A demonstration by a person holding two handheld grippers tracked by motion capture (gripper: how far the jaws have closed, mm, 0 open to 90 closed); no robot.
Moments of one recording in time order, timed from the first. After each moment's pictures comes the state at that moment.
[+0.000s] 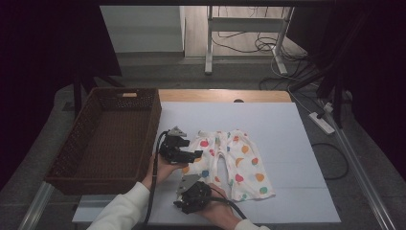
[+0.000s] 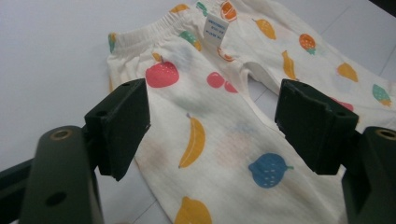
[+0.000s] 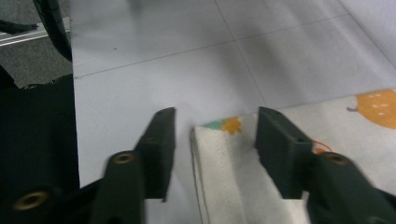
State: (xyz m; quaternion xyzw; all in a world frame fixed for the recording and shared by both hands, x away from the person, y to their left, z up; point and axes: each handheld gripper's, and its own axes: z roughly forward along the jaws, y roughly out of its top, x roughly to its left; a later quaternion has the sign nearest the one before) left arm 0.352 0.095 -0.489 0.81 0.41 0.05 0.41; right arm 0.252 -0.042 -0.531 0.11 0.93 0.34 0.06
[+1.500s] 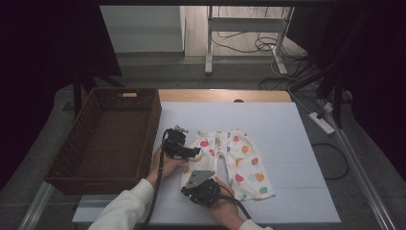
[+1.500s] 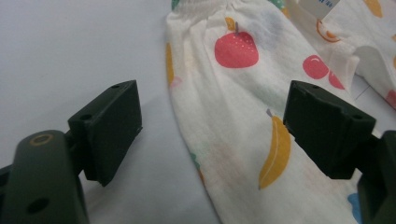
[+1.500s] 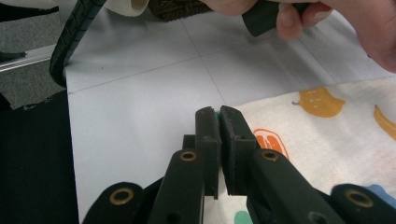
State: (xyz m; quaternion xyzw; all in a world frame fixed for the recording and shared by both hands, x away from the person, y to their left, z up) left arm 0.391 0.092 -0.527 0.81 0.47 0.05 0.34; right arm 0.256 -0.064 -0.515 0.14 0.91 0.38 0.08
